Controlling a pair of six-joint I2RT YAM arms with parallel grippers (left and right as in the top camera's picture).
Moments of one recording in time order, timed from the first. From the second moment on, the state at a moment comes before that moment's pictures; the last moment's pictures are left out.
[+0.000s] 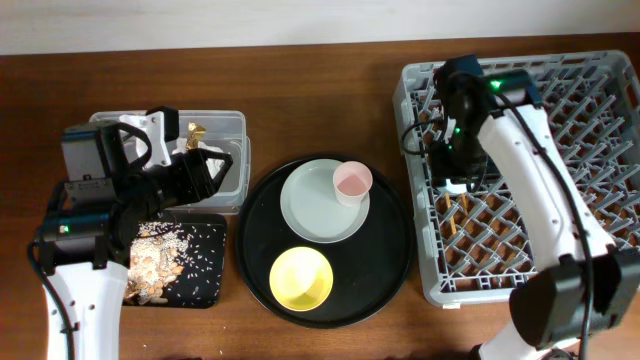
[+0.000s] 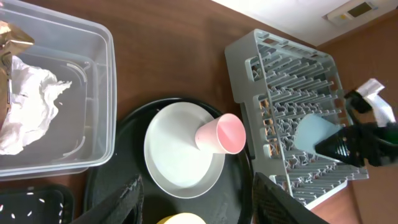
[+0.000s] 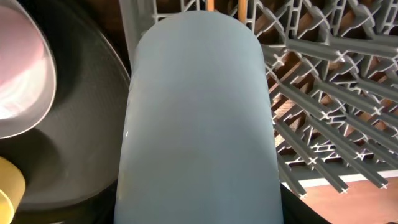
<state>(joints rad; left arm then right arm) 0.08 1.20 1.25 -0.86 0.60 -0.25 0.17 1.79 1.73 -1.53 0.11 0.19</state>
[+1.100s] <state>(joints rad) -0.63 1.85 1.24 -0.40 0.08 -0.34 0.13 1.46 1.78 -1.59 0.10 0.18</state>
